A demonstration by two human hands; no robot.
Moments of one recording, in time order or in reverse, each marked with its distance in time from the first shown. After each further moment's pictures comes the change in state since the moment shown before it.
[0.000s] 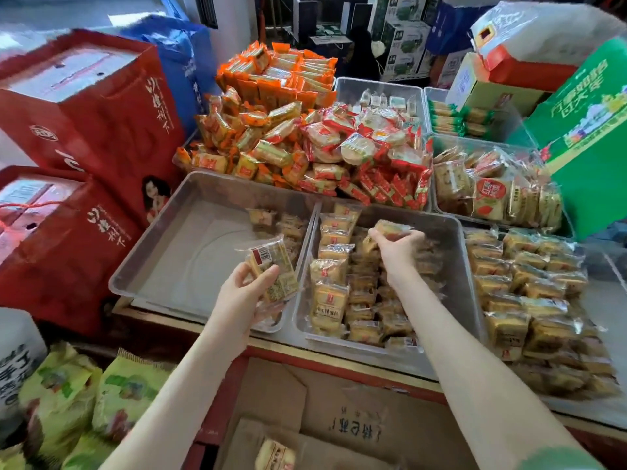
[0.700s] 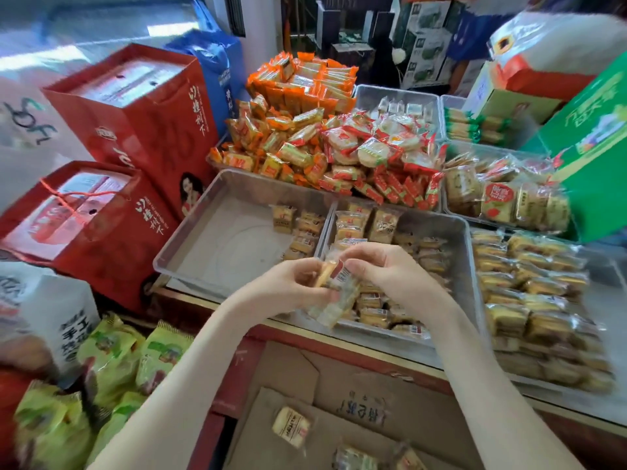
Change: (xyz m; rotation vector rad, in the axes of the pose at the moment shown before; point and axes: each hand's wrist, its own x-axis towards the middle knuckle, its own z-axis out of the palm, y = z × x) left_hand -0.041 0.039 0.015 0.650 -0.491 0.050; right_hand -0.158 -0.067 -0.055 -0.406 -0.794 -0.383
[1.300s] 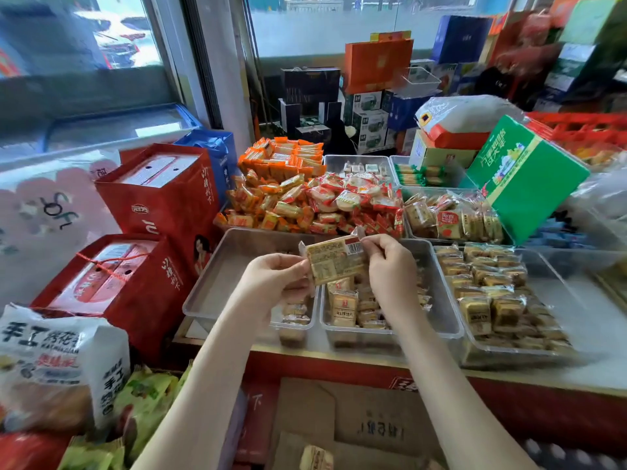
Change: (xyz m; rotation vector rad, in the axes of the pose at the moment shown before) left_hand -0.094 0.053 -0.014 -0.399 0.343 0.128; right_hand -0.058 -0.064 0.056 0.030 0.843 -0.116
